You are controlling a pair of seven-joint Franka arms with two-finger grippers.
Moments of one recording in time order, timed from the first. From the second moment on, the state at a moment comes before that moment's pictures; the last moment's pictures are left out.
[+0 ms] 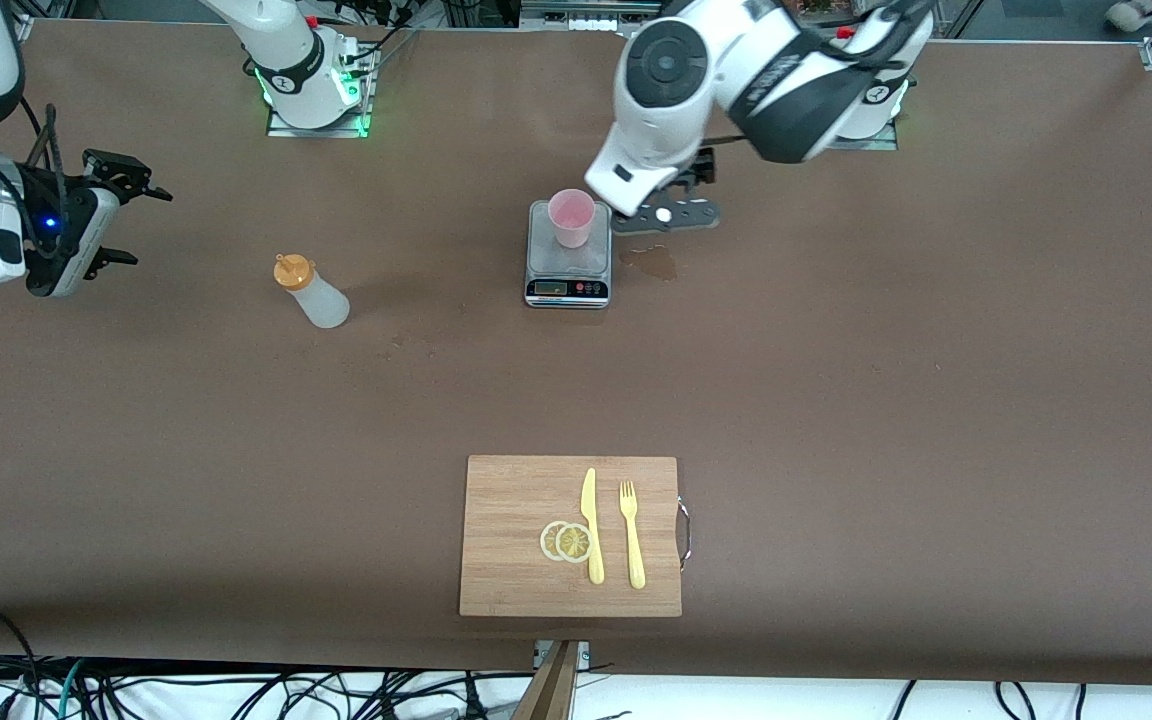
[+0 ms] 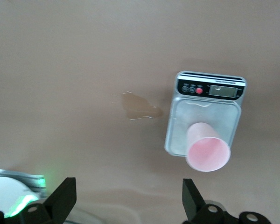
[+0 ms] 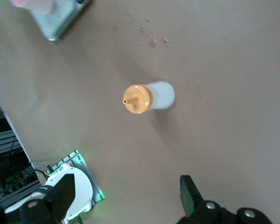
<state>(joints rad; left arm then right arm) -0.08 0.31 -0.72 -1.61 0.01 1.58 -0.88 0.10 0.06 -0.22 -1.80 0.21 1.48 -1.14</state>
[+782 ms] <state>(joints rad) 0.26 0.27 -0.69 -1.43 0.01 1.35 -0.31 -0.02 0.38 -0.38 -1.84 0.62 1.44 -2.10</state>
